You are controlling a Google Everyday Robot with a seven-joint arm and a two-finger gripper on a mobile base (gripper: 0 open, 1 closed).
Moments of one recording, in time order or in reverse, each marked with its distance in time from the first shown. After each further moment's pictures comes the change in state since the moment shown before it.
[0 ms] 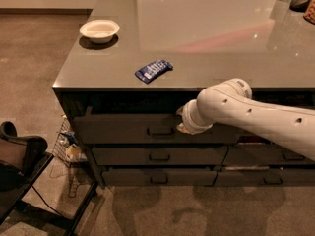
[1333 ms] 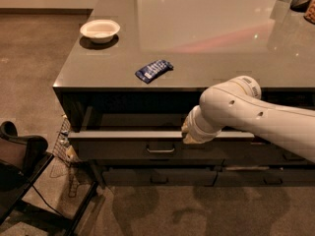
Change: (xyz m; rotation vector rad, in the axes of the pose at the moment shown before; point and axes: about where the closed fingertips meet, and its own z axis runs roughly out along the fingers) arm 0.007 0.043 -0.044 -0.104 0.077 -0.011
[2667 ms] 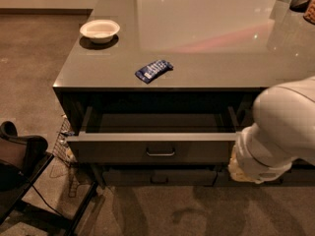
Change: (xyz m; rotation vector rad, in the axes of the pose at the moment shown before) arm 0.045 0.136 -0.159 -0.175 0.184 0.069
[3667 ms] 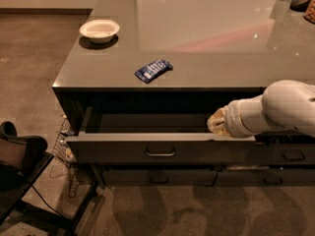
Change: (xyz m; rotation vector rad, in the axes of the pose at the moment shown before) arm -0.011 -0.153 0.055 0.363 -0.320 -0.123
